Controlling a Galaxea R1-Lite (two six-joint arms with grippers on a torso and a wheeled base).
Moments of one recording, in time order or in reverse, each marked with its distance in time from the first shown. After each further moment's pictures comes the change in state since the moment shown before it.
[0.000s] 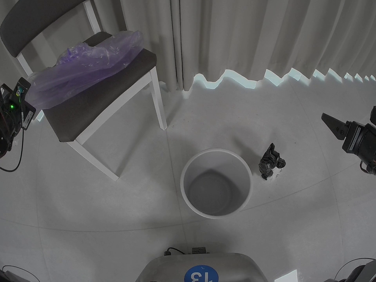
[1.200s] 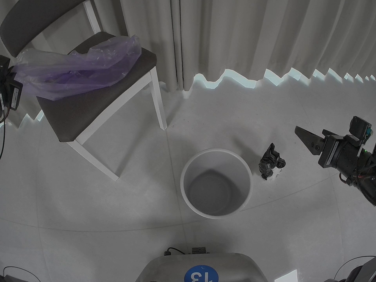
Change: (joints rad) left arm -0.048 -0.148 -0.046 0.022 -0.112 -0.158; right arm 0.140 0.120 0.067 -0.164 0.004 0.015
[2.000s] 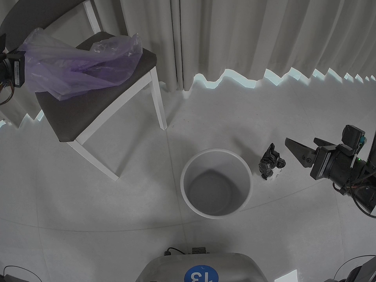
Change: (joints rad) left arm -0.097 -0.009 -0.141 0.131 -0.097 -0.275; right arm 0.063 0.024 0.026 -0.008 0.000 0.007
